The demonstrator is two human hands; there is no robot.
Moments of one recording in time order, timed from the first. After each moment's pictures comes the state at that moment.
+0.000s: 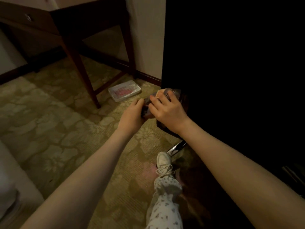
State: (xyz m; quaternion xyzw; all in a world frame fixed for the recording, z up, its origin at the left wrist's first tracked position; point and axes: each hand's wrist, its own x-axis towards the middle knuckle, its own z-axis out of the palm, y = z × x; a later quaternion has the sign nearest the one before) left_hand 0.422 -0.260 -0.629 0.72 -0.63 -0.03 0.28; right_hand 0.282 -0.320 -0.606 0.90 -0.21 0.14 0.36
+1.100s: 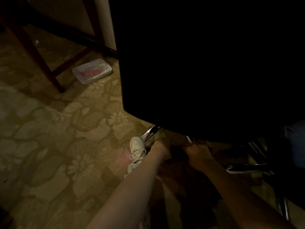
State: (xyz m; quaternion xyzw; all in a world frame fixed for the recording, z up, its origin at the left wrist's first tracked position) left_hand 0.237 -0.288 -0.783 0.65 -0.69 -0.32 -0.03; right_hand 0.085 -0.294 -0.755 0.87 -0.44 -0.24 -0.01
